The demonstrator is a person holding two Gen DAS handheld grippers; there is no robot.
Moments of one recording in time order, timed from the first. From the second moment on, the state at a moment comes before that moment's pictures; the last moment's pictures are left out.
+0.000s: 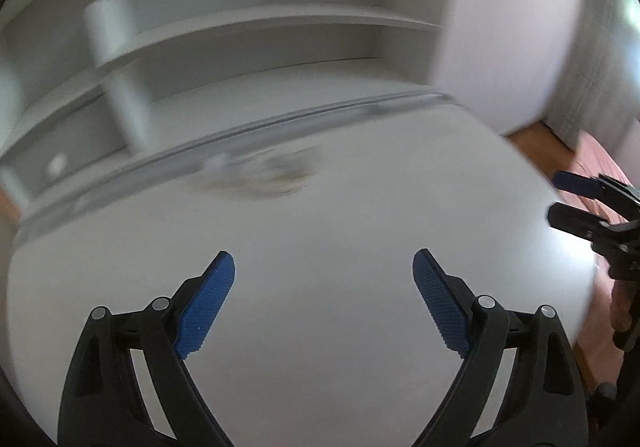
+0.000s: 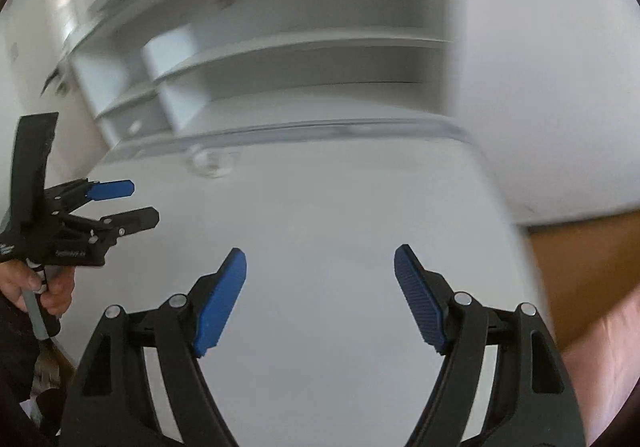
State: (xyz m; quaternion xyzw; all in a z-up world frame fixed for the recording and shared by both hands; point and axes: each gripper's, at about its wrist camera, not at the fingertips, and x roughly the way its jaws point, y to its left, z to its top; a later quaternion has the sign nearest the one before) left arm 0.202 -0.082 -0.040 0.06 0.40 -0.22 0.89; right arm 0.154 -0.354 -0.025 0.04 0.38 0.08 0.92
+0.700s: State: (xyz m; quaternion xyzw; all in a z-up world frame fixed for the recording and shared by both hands) left arm 0.235 0.034 -0.056 0.03 0.42 -0.17 0.89; right arm 0.326 -0.192 -0.075 -0.12 0.43 0.14 0.88
